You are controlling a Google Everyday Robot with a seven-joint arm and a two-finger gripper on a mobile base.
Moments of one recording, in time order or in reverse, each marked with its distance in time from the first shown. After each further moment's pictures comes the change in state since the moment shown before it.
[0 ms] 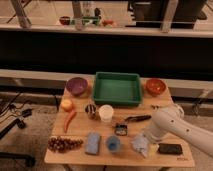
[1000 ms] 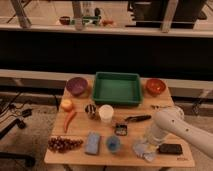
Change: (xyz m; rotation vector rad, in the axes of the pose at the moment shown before) arm 0.005 0.008 0.022 -0.067 -0.042 -0.100
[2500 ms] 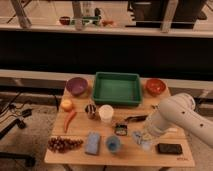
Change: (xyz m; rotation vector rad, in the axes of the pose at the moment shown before) arm -0.066 -0.010 -0.126 0.172 -0.009 -0.087
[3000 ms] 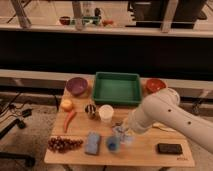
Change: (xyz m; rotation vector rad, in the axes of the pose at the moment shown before) arm -0.096 -0.039 -0.004 0.068 -0.079 -0.160
